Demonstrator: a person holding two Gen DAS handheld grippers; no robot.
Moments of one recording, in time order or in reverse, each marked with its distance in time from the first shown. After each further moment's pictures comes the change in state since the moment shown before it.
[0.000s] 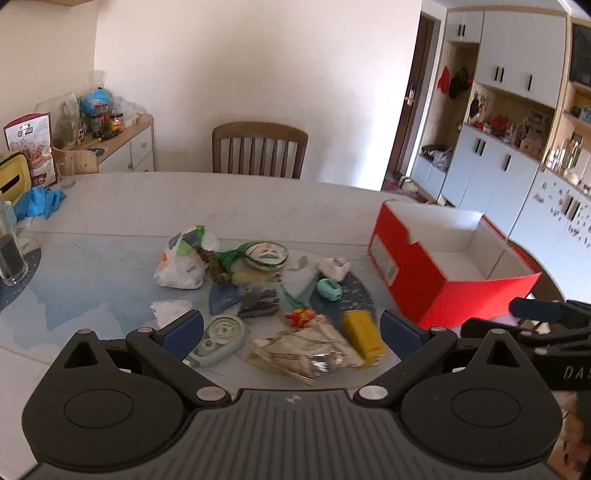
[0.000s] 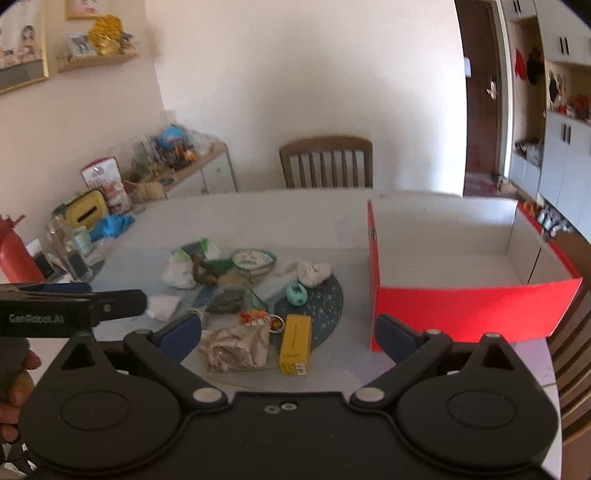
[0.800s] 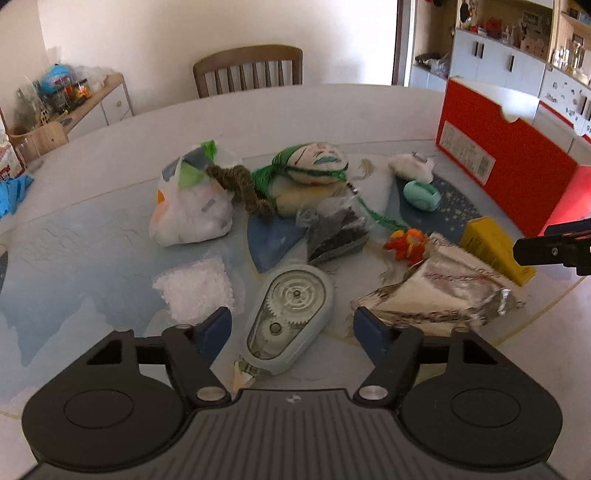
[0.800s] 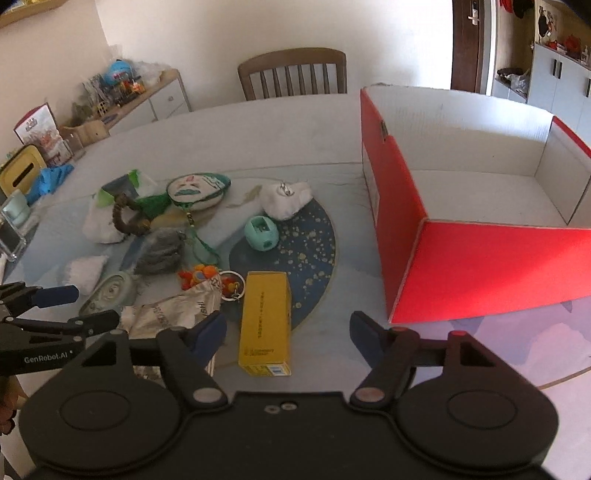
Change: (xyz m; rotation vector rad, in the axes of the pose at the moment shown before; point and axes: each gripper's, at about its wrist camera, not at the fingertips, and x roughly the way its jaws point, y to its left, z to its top) left arm 0.145 0.064 -0.028 0.189 0.229 0.029; right arm 0.124 -0.013 -0.012 0.081 0.251 -0.071
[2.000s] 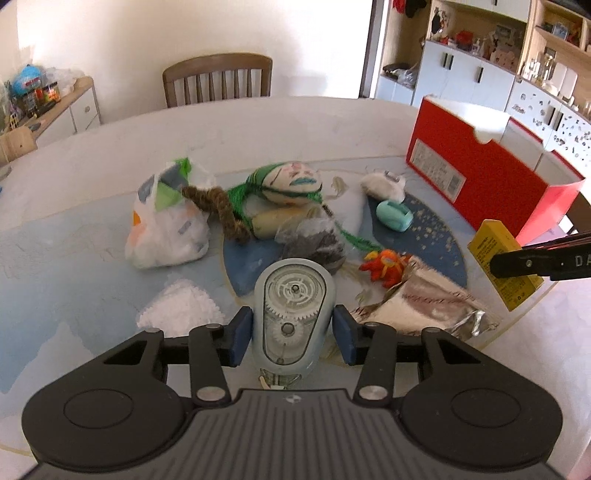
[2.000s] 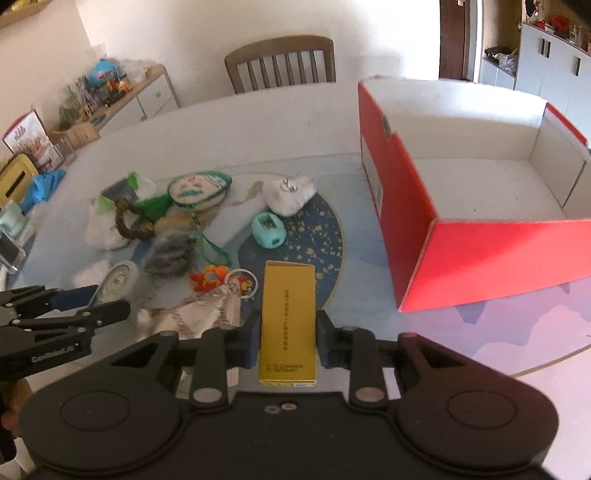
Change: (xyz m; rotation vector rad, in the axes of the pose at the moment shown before) left arm -0.010 0.012 0.016 0.005 -0.039 -0.139; right arm -0.021 0.017 0.010 0.058 0.019 -0.005
